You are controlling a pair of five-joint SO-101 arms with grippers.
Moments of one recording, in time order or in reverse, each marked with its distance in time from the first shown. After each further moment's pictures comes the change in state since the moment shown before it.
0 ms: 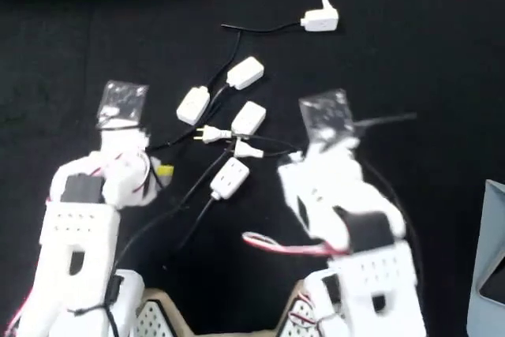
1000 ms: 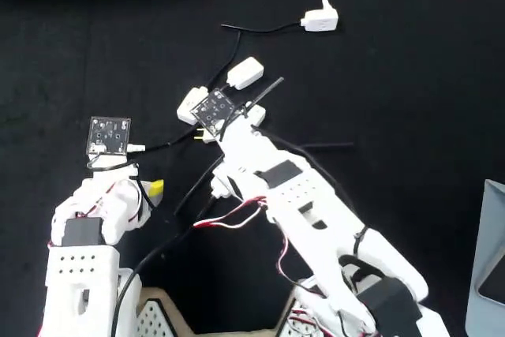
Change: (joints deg) left arm -4.6 -17.5 19.8 -7.5 0.0; right arm -15.5 40.3 -1.7 -31.6 11.3
